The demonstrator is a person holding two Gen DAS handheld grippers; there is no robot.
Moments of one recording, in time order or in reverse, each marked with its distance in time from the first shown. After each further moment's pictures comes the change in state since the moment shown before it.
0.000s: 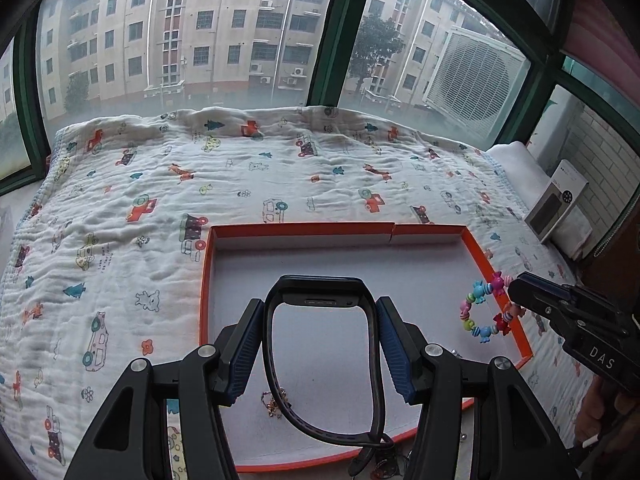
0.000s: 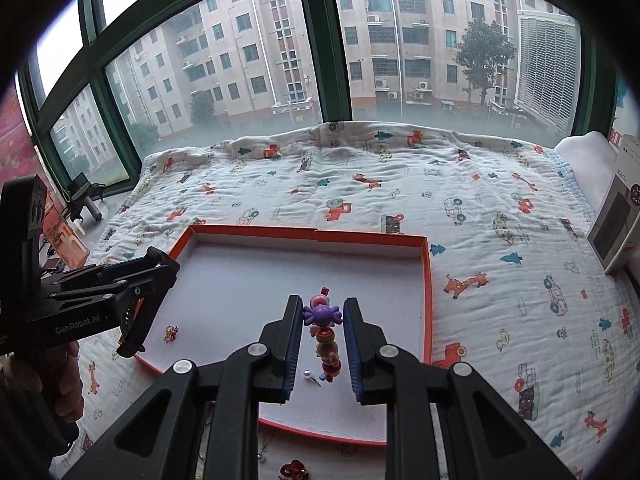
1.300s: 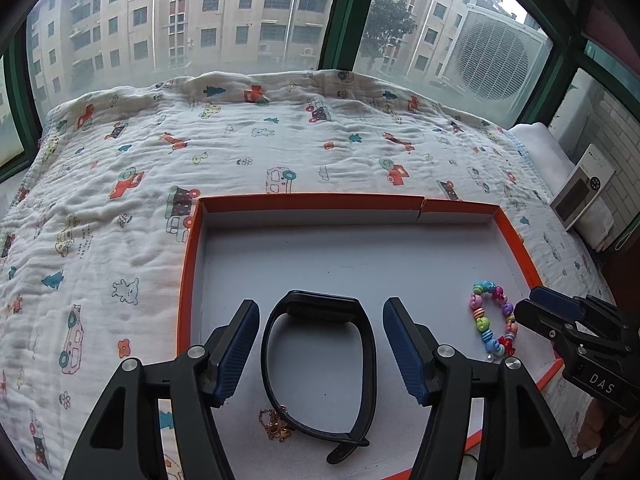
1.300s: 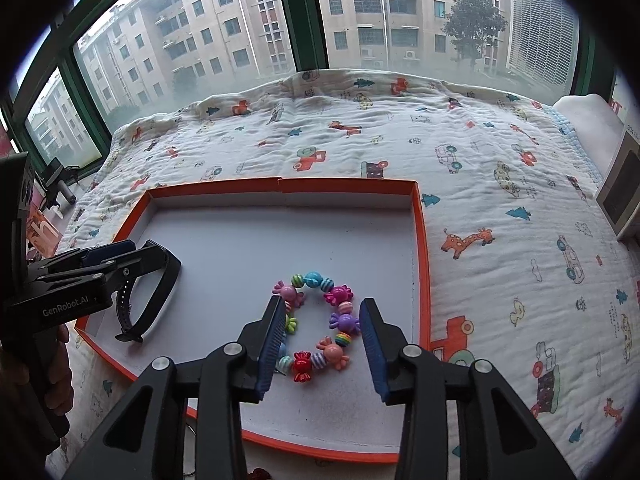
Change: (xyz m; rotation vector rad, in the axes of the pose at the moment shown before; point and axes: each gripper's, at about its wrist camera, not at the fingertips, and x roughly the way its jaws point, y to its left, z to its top) left arm 0.046 0.006 -0.004 -0.011 0.073 0.038; right arm 0.028 -0.012 -0.017 0.016 0.100 -0.052
